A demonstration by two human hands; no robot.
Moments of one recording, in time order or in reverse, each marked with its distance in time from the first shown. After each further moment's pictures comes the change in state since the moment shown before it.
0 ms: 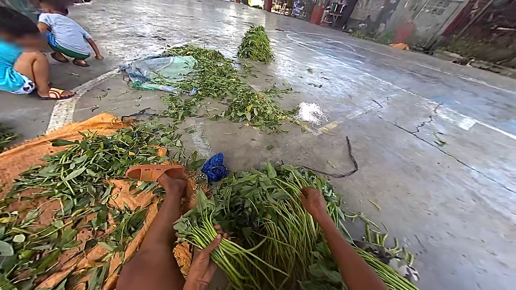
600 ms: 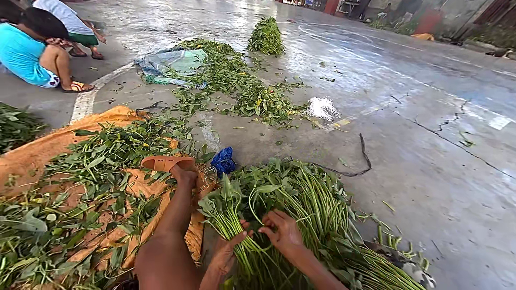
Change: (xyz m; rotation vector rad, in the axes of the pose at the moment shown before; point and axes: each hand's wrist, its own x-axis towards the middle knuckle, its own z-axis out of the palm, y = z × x) left_hand -0.015 -0.019 0.021 0.145 -0.130 -0.049; right_hand -0.124 -0.078 0.062 0.389 0.065 -0.709
